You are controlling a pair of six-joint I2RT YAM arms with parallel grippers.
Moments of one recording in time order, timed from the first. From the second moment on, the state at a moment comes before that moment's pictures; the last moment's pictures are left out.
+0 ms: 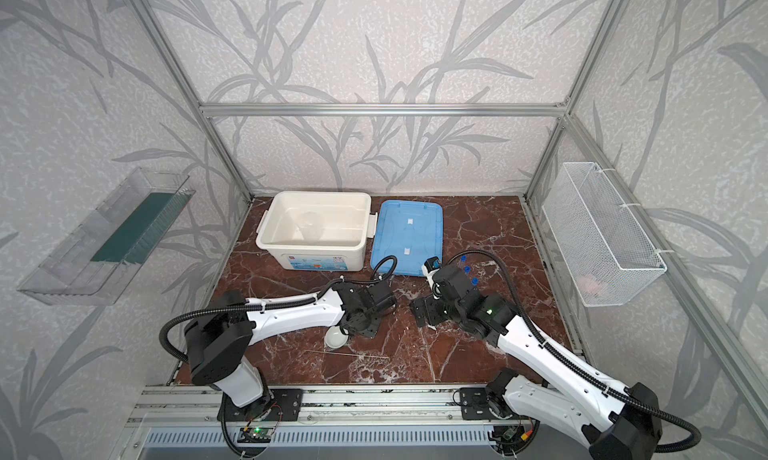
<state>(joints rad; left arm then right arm) -1.01 1.69 1.07 -0.82 -0.19 -0.67 0.72 0.96 0.80 -0.69 0.02 0.34</state>
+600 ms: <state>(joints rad) -0.70 1.47 1.51 -1.01 -0.13 -0.52 0.72 1.05 0.96 -0.62 -0.01 0.31</state>
